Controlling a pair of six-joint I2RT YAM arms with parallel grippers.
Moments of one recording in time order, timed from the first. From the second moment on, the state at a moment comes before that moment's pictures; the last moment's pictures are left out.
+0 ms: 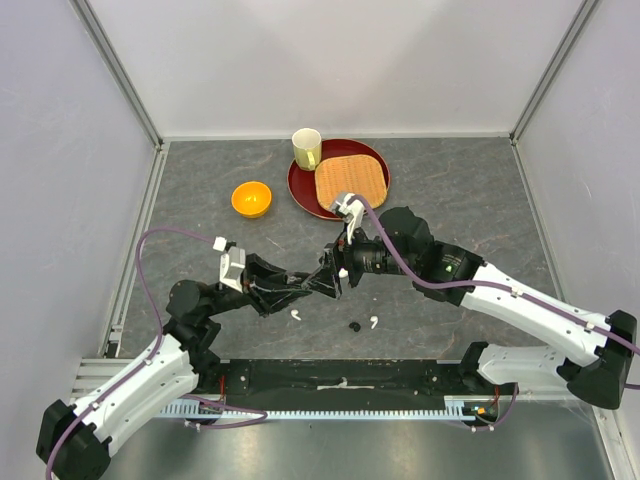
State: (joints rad) left arm -0.62 0.58 0.25 0.72 0.72 -0.45; right arm 0.97 1.16 1.09 -0.25 -0.31 0.37
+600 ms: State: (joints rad) left arm -0.62 0.57 0.23 0.77 0.76 -0.45; right arm 0.93 1.15 1.09 -0.23 -0.29 0.40
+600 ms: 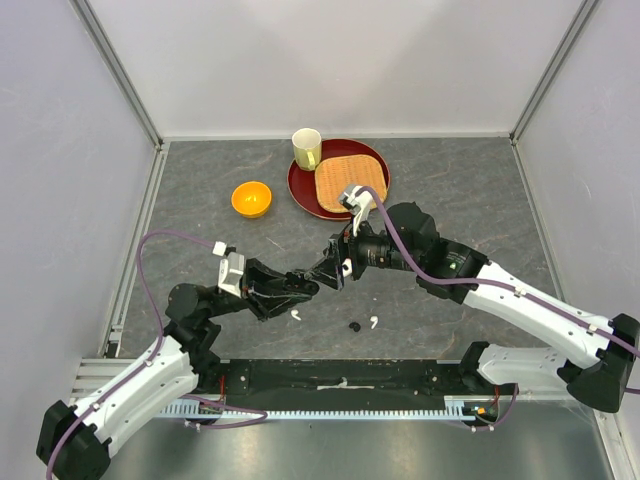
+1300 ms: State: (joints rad) left arm -0.62 0.53 0.22 0.72 0.68 -0.42; right arm 0.69 0.94 1.01 -0.19 -0.26 0.52
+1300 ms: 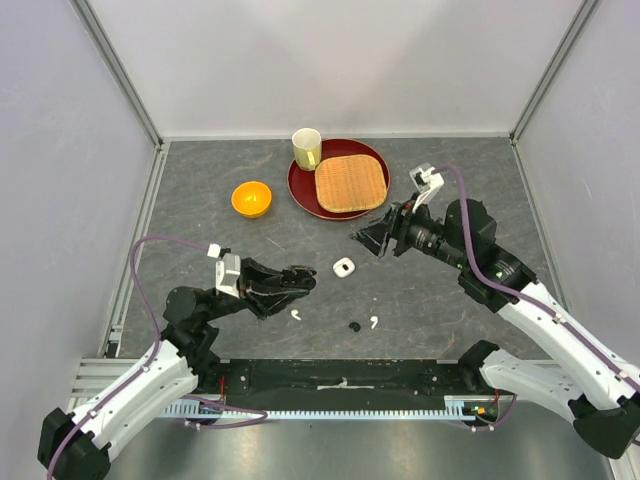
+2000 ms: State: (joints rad) left arm -0.62 0.52 0.22 0.68 0.65 -0.40; right arm 0.66 1.13 0.58 -0.24 -0.42 0.55
